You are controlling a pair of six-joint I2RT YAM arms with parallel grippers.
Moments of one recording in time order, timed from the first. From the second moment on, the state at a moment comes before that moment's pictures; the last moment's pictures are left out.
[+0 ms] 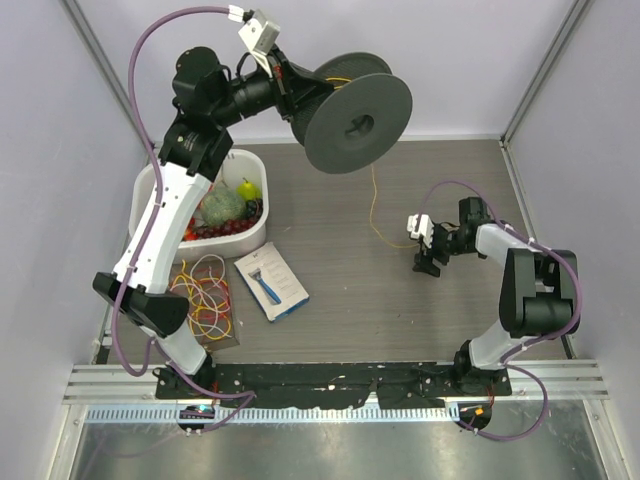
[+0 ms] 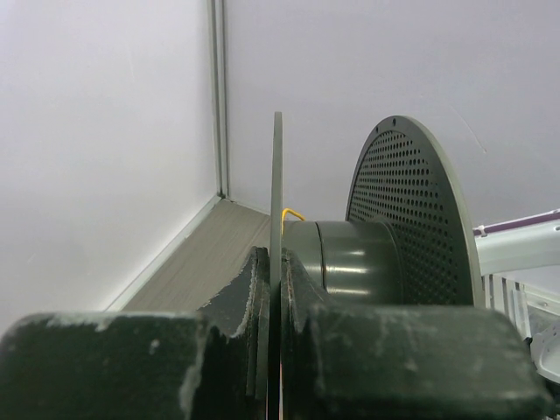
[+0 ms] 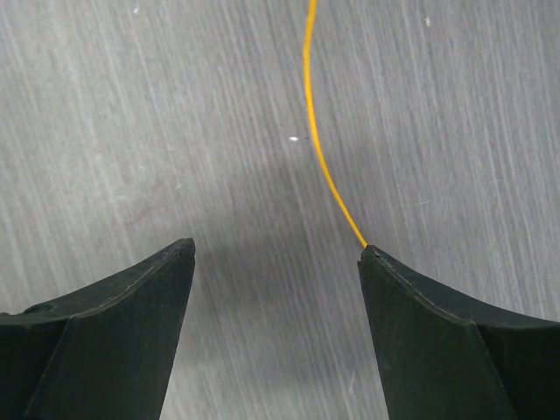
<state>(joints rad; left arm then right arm) -0.43 1.69 2.12 -0.19 0.70 -0.21 -0.07 1.58 0.84 -0.49 -0.76 -1.34</state>
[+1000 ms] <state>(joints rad) -0.43 1.76 2.30 -0.31 0.51 -0.24 0.08 1.80 1.07 -0.56 -0.72 -1.35</state>
